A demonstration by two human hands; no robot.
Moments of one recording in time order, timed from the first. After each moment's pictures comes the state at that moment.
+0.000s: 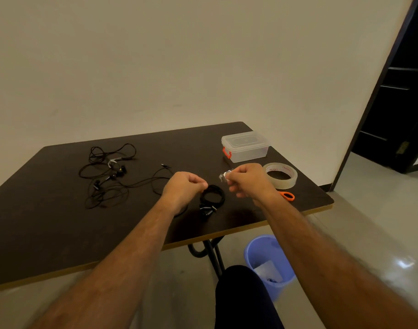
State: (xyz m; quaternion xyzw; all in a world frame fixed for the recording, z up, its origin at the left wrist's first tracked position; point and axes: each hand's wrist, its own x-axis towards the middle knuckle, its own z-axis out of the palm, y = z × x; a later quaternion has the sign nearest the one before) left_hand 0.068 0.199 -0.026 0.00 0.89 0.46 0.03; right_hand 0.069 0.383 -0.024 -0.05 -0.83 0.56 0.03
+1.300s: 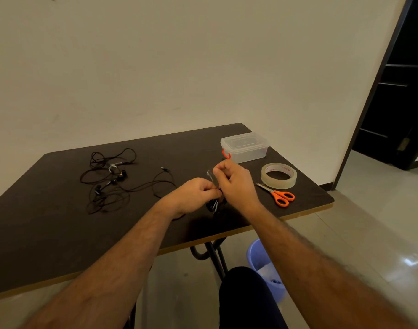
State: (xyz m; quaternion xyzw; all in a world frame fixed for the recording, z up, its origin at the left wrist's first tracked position) left_hand 0.077 0.205 -0.014 0.20 0.88 0.40 0.15; right_hand 0.072 0.354 -0.040 0.09 -0.85 0.48 0.19
